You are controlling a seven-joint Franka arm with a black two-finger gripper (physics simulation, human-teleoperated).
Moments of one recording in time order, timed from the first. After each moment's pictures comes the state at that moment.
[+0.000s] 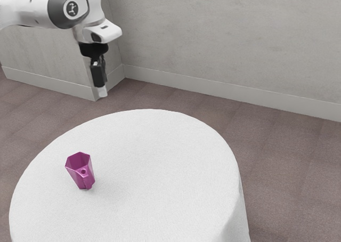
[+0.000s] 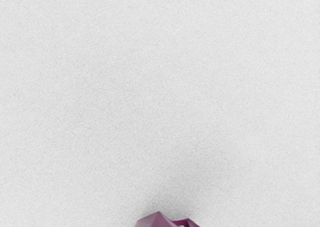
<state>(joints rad) 0.07 0.04 -0.08 -1.63 -0.01 1.63 0.89</state>
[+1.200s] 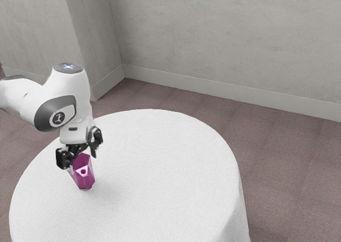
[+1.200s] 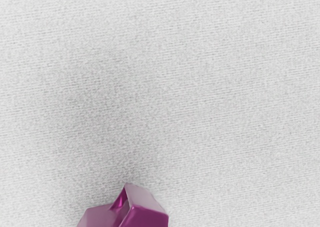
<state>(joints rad) 0.10 -0.23 -0.10 -2.46 0.15 2.16 1.63</state>
